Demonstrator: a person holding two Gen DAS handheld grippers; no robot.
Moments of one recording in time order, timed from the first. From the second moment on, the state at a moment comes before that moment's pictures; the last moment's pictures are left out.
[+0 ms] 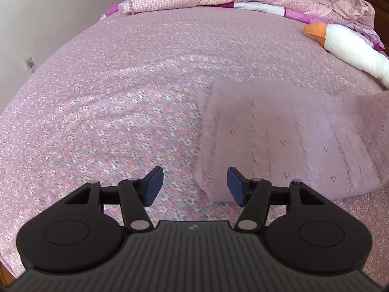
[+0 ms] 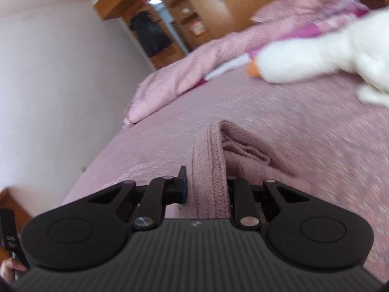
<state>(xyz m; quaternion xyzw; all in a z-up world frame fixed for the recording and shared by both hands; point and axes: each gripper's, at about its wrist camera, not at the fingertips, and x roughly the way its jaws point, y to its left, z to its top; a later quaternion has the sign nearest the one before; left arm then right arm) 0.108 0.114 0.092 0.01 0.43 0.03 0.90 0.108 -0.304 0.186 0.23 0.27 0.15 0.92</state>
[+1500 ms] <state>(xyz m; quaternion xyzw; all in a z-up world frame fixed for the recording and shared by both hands) 0.125 0.101 0.138 0.08 0.35 -0.10 0.93 0.089 -0.139 0.185 0.04 0.33 0.25 0.91</state>
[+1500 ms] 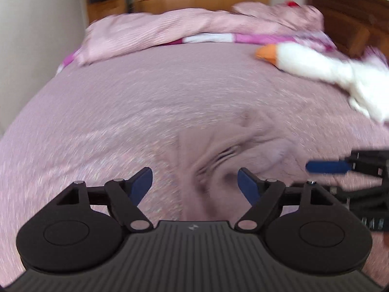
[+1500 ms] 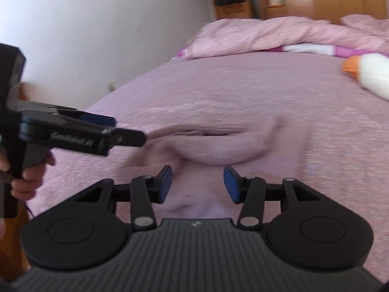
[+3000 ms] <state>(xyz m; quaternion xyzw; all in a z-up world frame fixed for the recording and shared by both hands) 0.170 0.149 0.060 -0.08 0.41 -0.05 0.90 0.098 -0.164 0.139 0.09 0.36 0.19 0.91</state>
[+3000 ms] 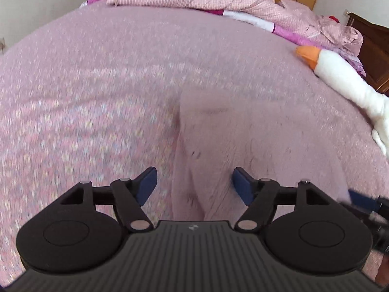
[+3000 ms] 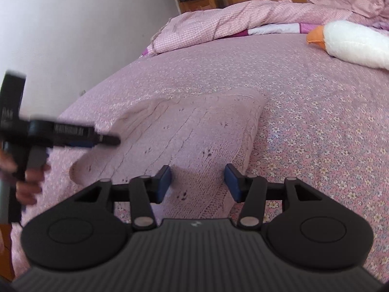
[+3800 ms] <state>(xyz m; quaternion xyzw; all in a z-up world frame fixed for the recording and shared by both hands) 0.183 0.150 0.020 -0.26 0.43 -0.16 0.85 0.160 -0.183 0.093 0.29 0.42 0.22 0.83</state>
